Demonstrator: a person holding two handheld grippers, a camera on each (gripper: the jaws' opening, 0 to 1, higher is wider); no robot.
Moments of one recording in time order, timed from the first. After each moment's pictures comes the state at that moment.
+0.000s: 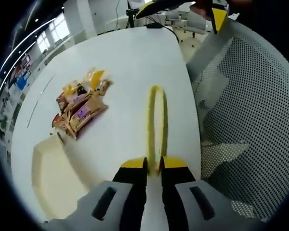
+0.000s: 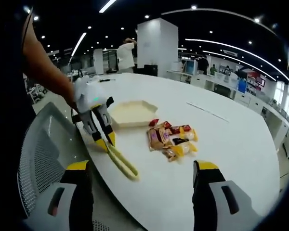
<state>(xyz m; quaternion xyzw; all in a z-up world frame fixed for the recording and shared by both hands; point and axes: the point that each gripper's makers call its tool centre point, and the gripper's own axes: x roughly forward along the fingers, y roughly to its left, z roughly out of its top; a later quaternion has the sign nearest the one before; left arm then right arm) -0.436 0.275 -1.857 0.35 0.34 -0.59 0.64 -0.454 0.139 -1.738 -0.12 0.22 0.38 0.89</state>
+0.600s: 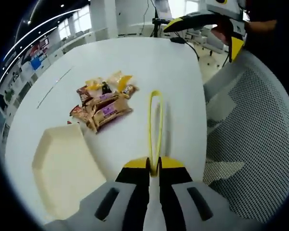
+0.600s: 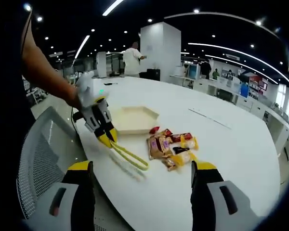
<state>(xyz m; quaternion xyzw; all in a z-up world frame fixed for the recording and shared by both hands) -0.411 0.286 -1.826 0.27 0.35 -0.56 0.70 -0.442 0.146 -1.730 -0.12 0.21 0.39 0.89</state>
